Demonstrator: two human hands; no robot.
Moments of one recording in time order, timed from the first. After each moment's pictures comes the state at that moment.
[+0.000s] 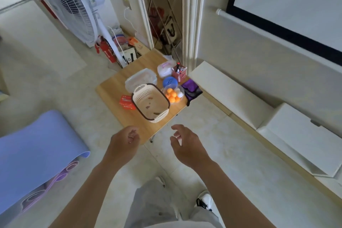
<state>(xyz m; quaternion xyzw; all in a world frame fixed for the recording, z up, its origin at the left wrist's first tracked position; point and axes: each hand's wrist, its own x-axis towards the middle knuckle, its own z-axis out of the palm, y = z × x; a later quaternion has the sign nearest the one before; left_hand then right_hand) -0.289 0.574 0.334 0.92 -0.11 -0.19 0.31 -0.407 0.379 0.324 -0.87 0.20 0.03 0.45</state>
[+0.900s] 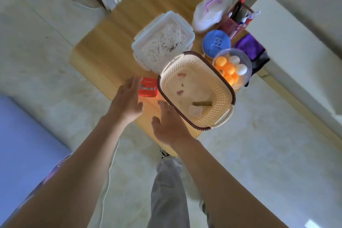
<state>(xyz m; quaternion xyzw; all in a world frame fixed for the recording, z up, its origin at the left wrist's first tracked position) 0.089 0.610 0.040 0.90 -0.29 -0.29 0.14 -0.043 0.509 0.084 -0.80 0.30 0.24 0.46</state>
